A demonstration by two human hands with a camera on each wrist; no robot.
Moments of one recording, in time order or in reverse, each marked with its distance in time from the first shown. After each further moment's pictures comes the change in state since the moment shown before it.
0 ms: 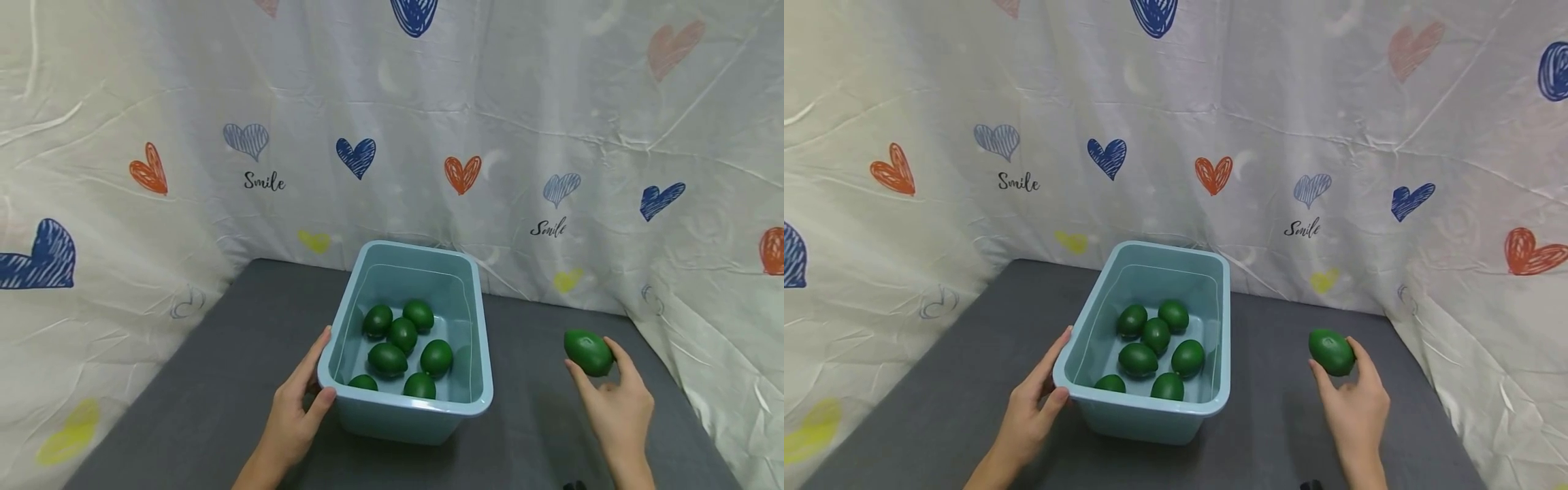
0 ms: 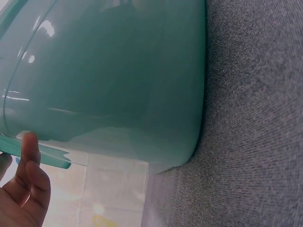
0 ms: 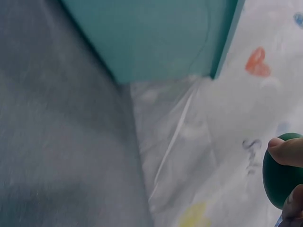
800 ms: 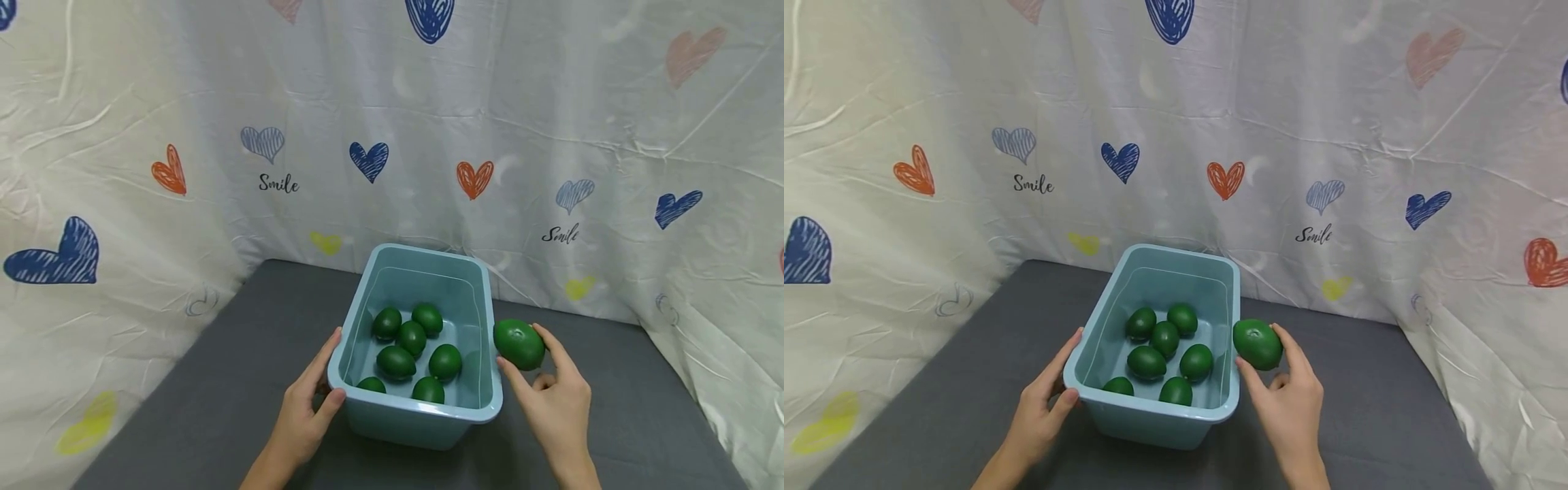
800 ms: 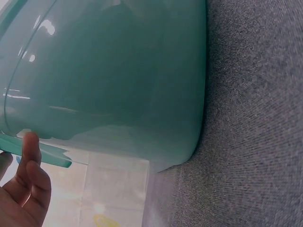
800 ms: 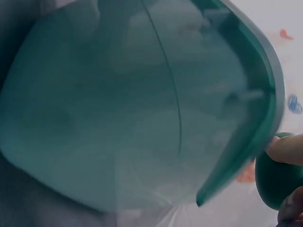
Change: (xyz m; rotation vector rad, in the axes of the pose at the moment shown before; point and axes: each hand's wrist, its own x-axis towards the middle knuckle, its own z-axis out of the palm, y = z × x) left_hand -0.001 0.001 -0.002 -0.013 0.021 0.051; right_hand -0.027 -0.104 0.020 0.281 -0.144 -0.066
